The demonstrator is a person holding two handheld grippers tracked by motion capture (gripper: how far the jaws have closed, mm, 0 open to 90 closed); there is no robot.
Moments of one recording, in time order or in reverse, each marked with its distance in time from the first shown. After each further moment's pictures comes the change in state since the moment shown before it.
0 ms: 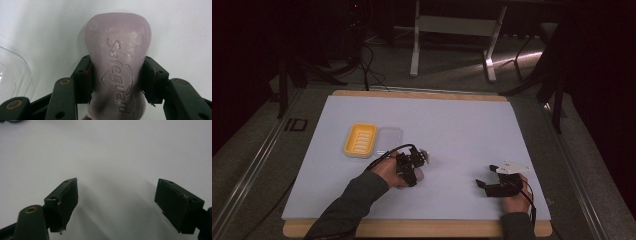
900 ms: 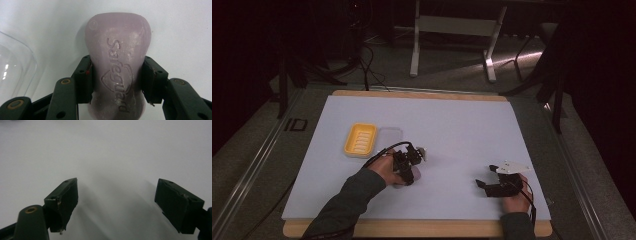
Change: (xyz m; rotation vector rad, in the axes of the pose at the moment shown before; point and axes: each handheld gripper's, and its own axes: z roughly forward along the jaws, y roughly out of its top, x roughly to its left) left arm 0.010 -0.006 -0.007 0.017 -0.030 -0.031; right arm 0.000 0.000 0.000 0.002 -0.001 -0.001
